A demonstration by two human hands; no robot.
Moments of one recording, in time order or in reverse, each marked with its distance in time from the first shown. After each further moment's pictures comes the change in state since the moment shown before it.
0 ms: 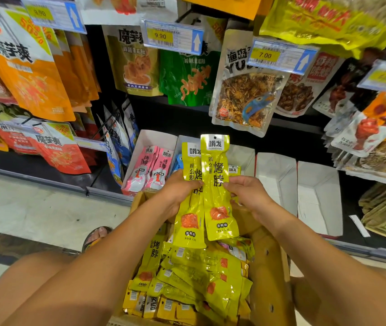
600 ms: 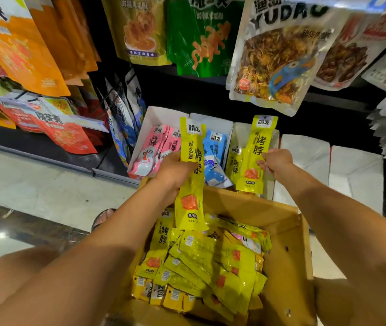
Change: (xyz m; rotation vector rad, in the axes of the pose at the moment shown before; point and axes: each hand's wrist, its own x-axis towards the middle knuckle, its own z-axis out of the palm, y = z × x) left_hand 0.036 -0.009 -0.017 0.042 0.207 -0.043; right_hand 0.182 0.048 -0.033 -0.035 0.277 0.254
